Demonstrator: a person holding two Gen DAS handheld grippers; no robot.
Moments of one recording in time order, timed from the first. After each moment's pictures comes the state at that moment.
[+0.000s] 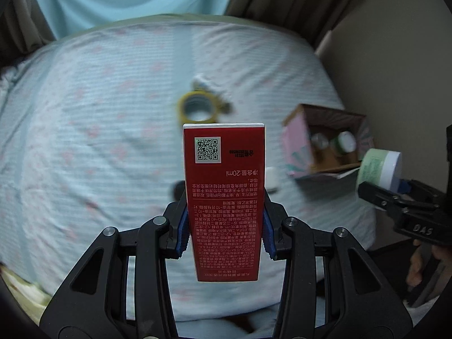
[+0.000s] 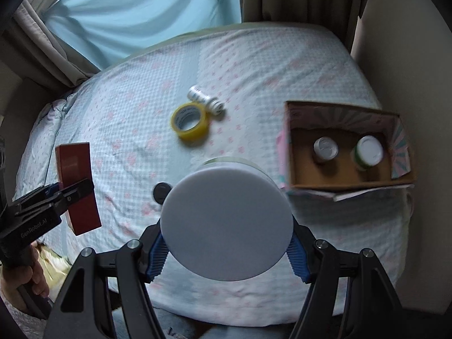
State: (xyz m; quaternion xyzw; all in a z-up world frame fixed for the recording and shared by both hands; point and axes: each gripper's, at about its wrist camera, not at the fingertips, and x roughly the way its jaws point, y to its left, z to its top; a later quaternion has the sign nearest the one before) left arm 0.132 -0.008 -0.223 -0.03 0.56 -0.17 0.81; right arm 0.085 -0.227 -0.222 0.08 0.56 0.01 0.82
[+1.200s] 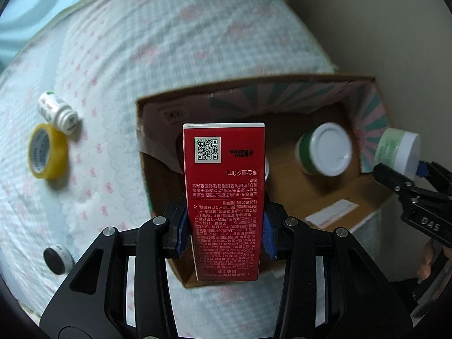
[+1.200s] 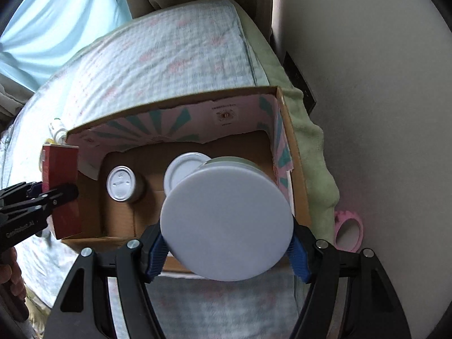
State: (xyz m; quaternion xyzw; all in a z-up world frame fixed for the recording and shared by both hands) left arm 0.231 -0.346 -0.373 0.08 0.63 -0.19 0.75; right arm 0.134 -0.516 -0.354 0.08 0.59 -0.08 0.80
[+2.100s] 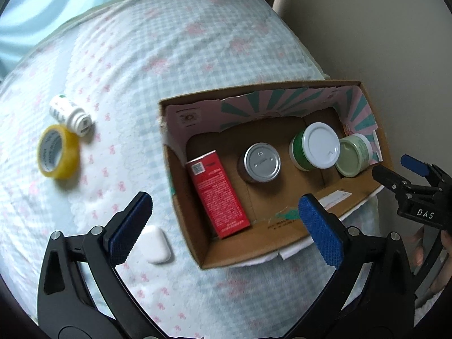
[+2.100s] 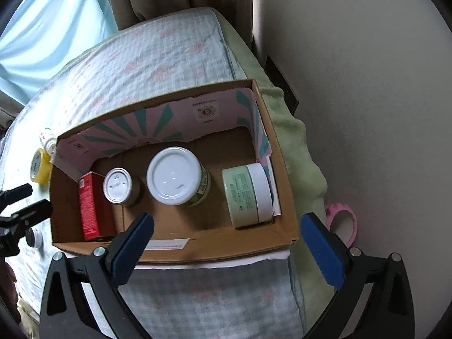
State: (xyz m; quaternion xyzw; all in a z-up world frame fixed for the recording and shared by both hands) left arm 0.210 -0.313 -0.340 0.06 0.60 -0.21 0.77; right arm 0.111 -0.511 -0.335 0.09 0.56 -0.13 0.81
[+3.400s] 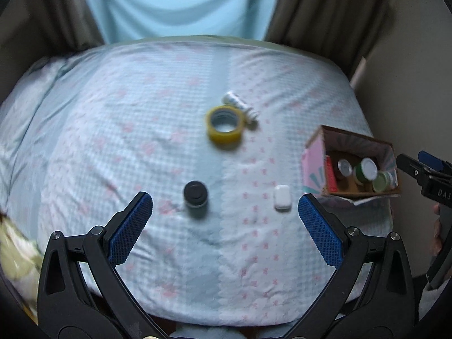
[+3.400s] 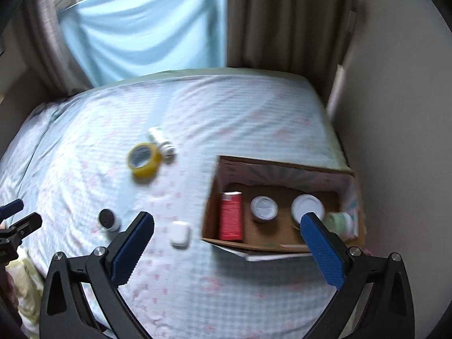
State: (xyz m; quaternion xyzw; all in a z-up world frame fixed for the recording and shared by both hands) left arm 0.080 -0.026 -0.210 -0.04 0.50 -0.01 0.86; right arm 0.099 -0.283 -0.208 -0.02 0.48 0.03 0.88
